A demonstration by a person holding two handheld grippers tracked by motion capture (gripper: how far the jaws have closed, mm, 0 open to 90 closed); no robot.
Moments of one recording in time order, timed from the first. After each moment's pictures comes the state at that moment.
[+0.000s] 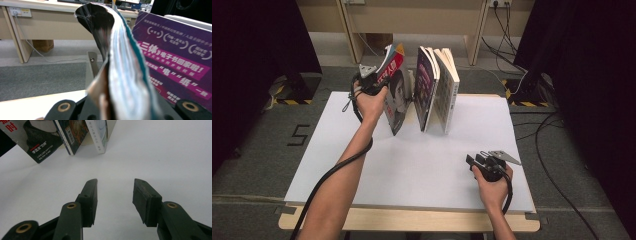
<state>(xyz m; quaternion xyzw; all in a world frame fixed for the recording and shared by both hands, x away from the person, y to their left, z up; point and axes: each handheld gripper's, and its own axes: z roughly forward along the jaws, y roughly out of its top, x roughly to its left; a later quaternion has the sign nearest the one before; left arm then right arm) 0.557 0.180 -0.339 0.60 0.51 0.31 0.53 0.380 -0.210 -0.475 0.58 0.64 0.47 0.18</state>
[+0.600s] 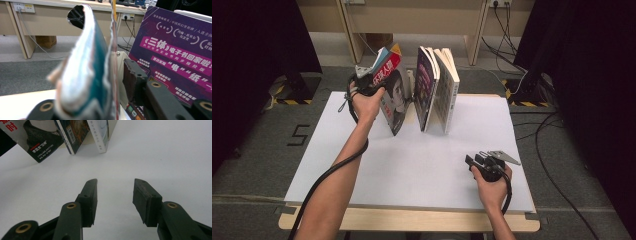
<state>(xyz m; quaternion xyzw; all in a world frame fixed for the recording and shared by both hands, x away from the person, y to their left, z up) 0.555 0.188 -0.343 0.60 0.52 0.30 0.52 0.381 -0.208 -0.476 0.58 0.65 0.47 0.19</state>
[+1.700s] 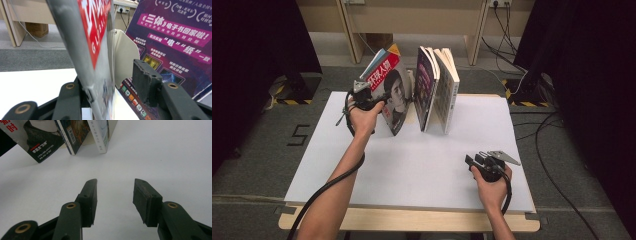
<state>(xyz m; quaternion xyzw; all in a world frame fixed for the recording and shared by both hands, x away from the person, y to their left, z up) 0.533 0.195 -0.378 0.61 0.53 0.26 0.53 0.380 -0.208 -0.475 0.58 0.64 0.47 0.19</state>
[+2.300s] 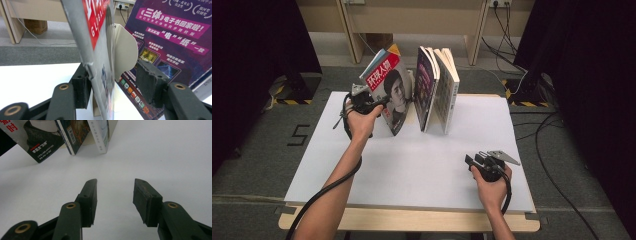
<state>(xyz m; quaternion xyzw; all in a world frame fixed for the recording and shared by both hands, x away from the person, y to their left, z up) 0.521 0.200 -0.379 0.62 0.53 0.25 0.52 0.380 -0.207 -0.474 0.58 0.64 0.47 0.19</state>
